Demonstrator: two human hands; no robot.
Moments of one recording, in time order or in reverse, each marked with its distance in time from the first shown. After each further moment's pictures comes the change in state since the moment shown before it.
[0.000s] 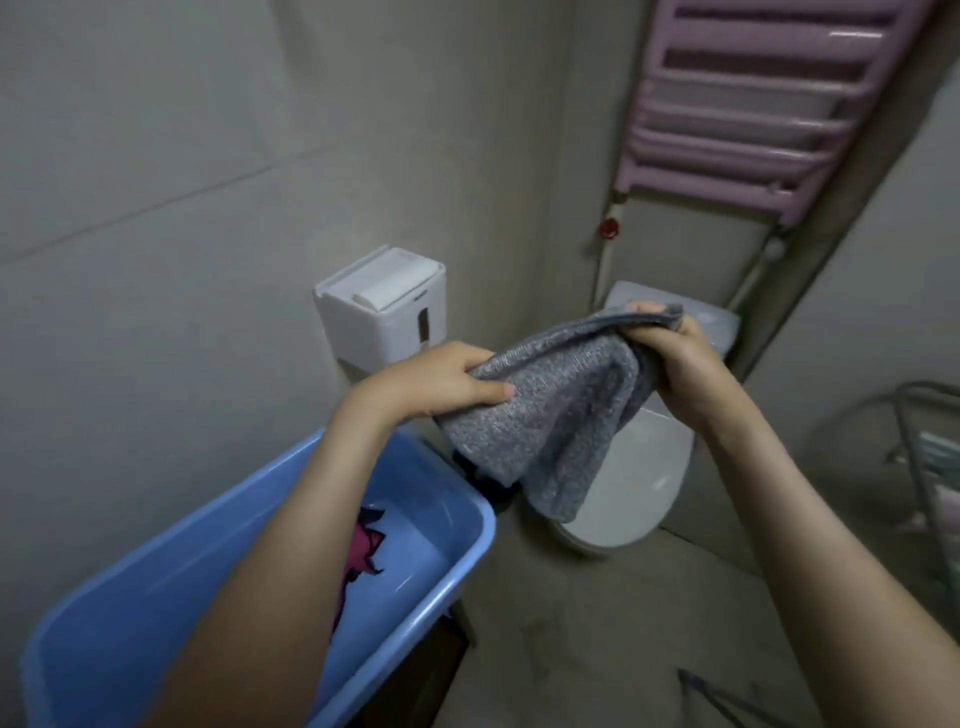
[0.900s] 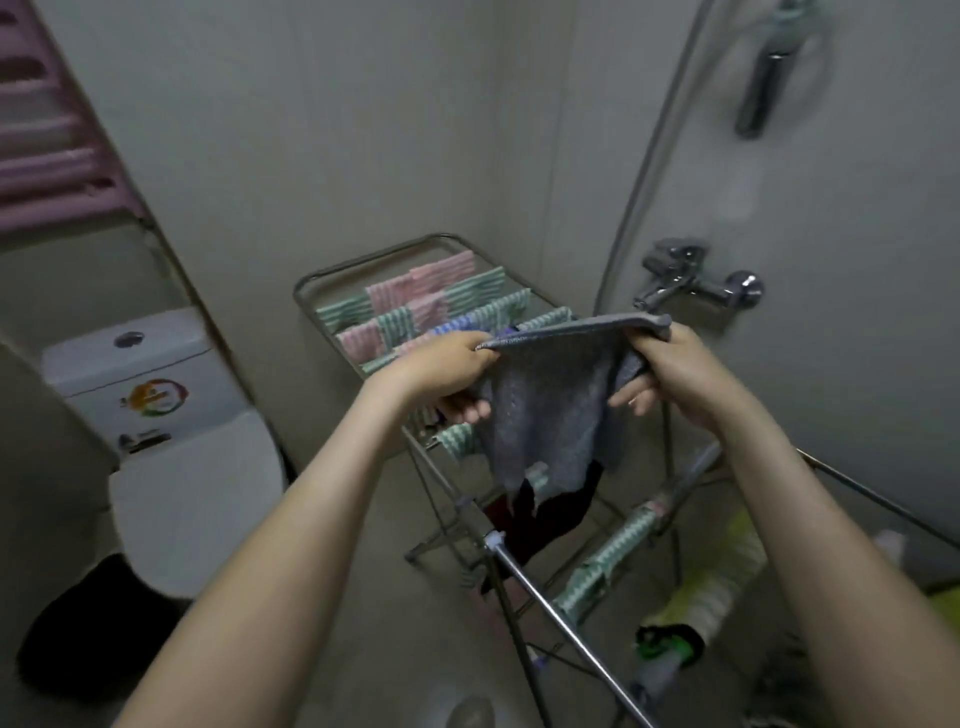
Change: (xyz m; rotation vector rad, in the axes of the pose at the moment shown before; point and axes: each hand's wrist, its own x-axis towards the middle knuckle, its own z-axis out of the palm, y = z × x) left_hand -0.049 0.328 0.403 0.110 -0.799 0.477; right_hand -0.542 -0.079 -0.212 -0.215 1.253 0.432
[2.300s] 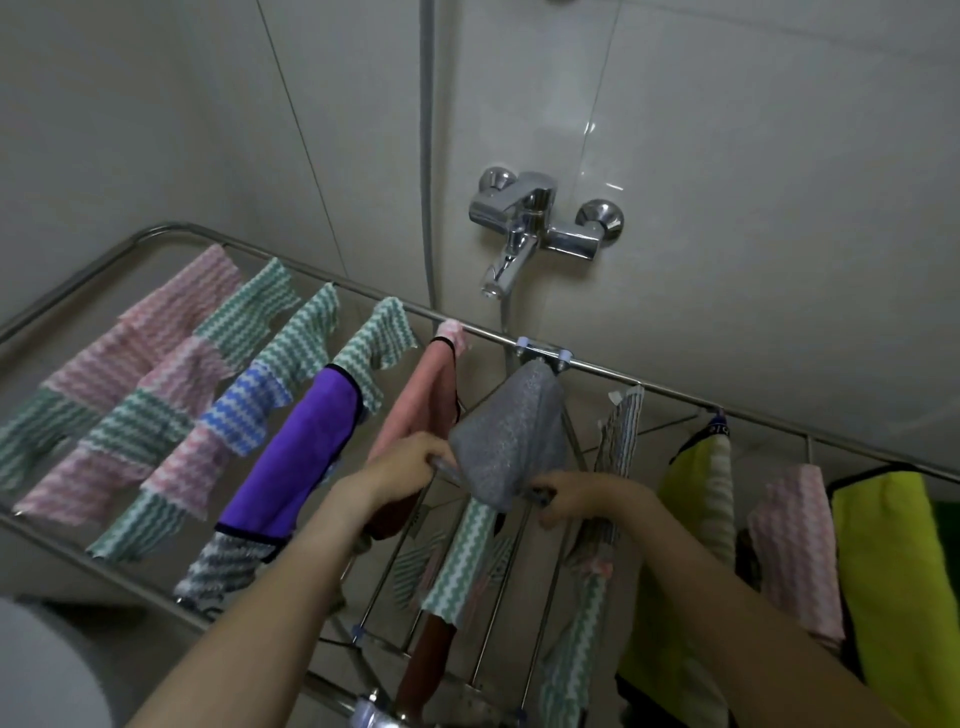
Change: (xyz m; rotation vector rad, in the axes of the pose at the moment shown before) left_hand 0.299 -0.083 0.122 0.383 -0.511 0.330; right_hand 0.111 0.198 -0.046 -0.509 -0.442 0.626
